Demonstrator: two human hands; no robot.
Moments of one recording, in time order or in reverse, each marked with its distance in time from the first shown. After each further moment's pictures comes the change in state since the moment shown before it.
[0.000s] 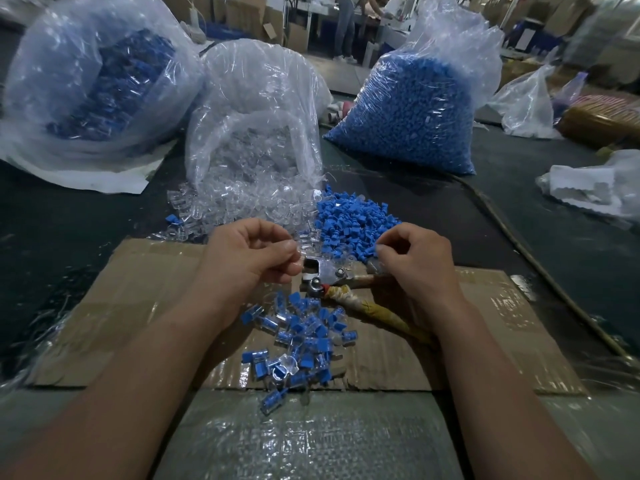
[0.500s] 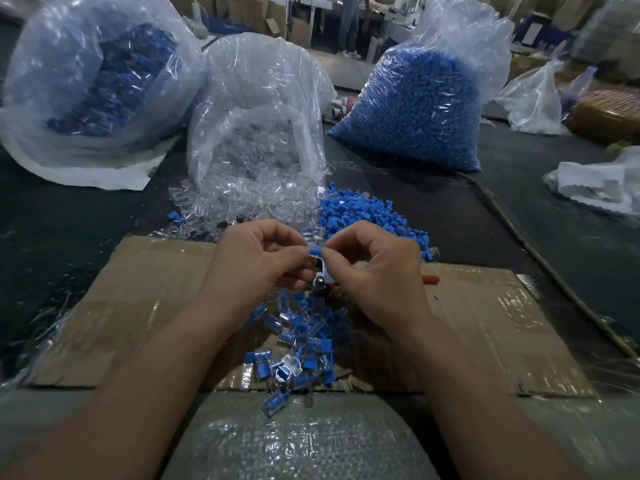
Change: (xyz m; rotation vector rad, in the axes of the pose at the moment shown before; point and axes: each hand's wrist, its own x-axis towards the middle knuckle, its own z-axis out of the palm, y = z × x) left_hand -0.007 0.003 0.011 0.127 -0.014 0.072; right_hand -0.032 -0.058 0.015 0.323 -0.001 -0.318
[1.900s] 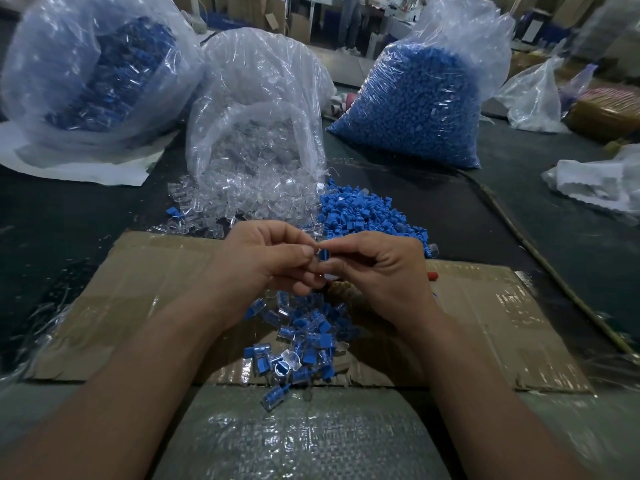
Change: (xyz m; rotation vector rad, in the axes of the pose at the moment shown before) left_hand 0.003 0.001 -0.004 -0.158 -0.219 -0.093; right_hand -0.001 0.017 -0.005 0.212 -0.053 -0.117
